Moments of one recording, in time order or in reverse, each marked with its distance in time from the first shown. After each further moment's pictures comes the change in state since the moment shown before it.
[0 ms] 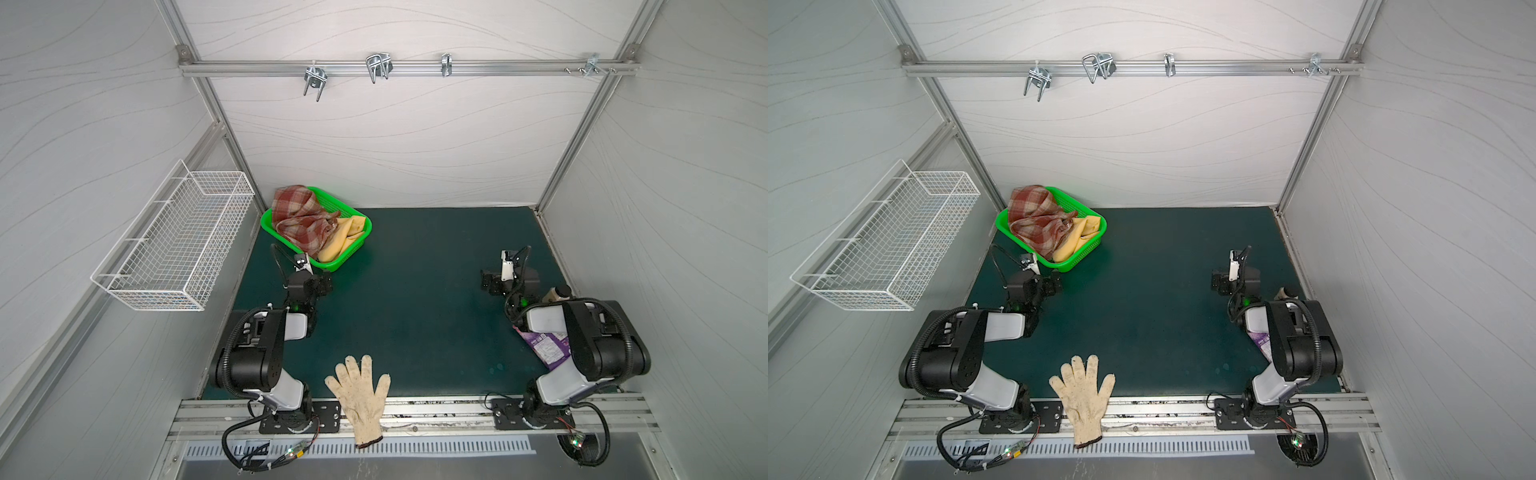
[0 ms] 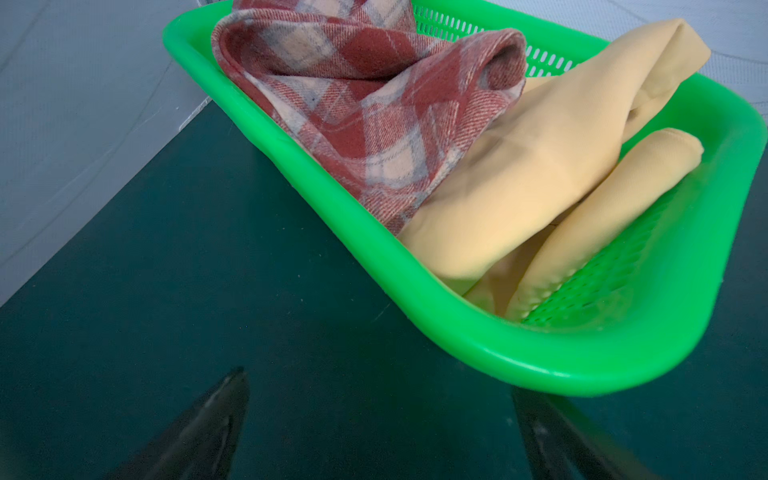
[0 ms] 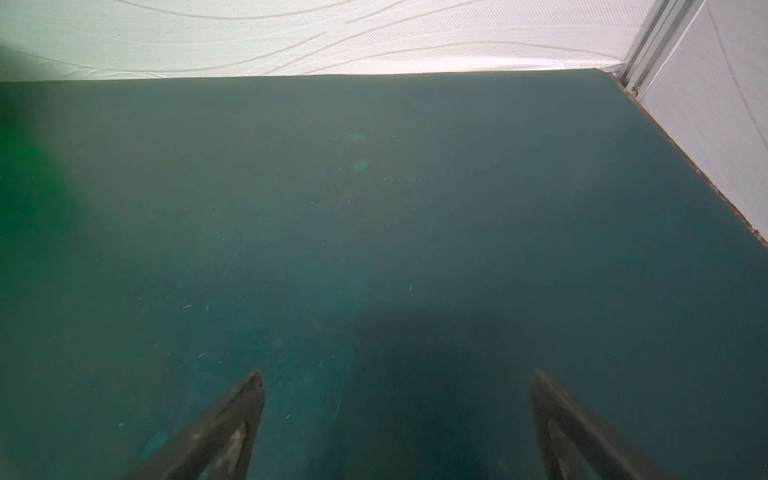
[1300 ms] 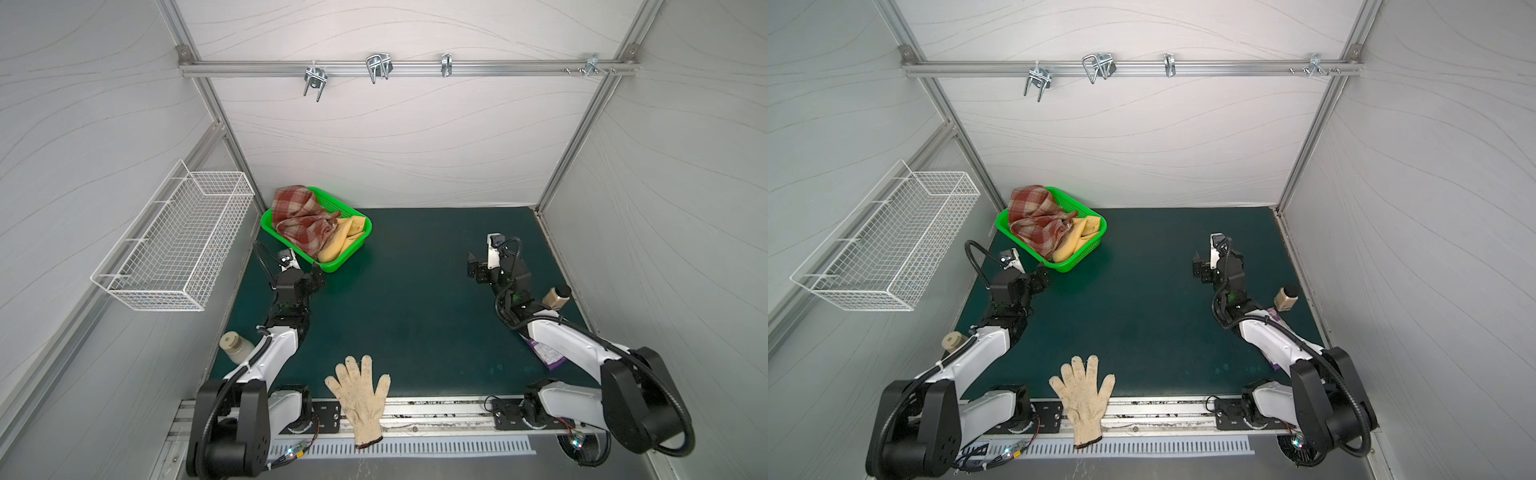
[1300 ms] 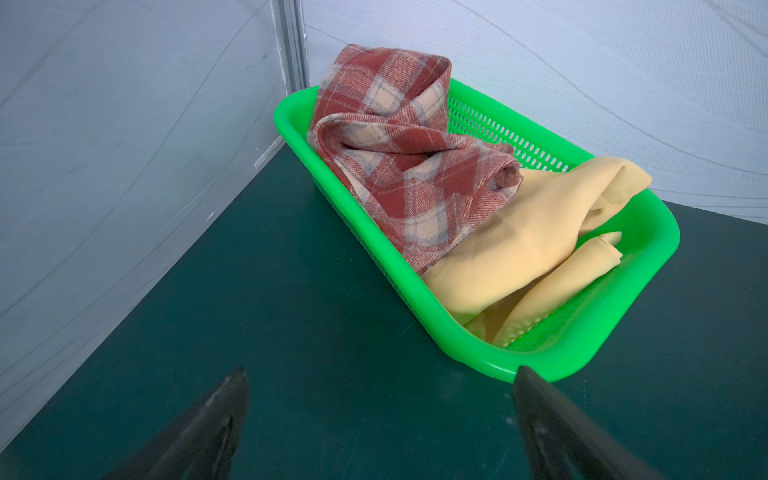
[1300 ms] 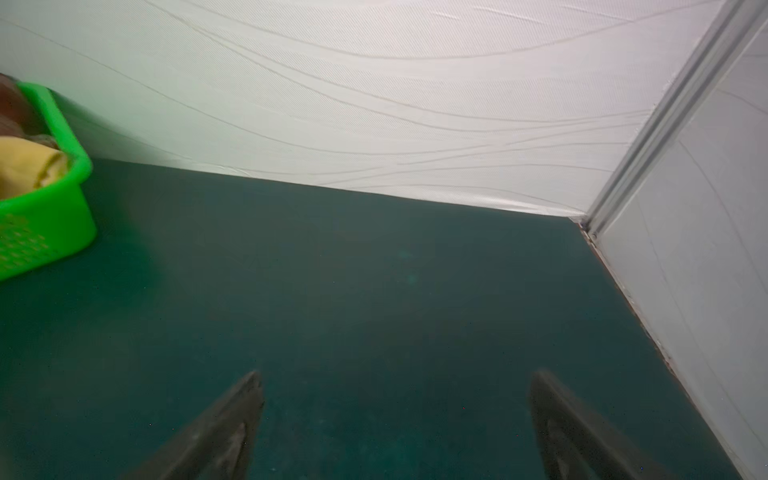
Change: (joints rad) left arm -0.026 -0.438 0.051 -0.458 -0.127 -0.096; right arm 0.331 -0.367 0.149 -0.332 0.311 -0.039
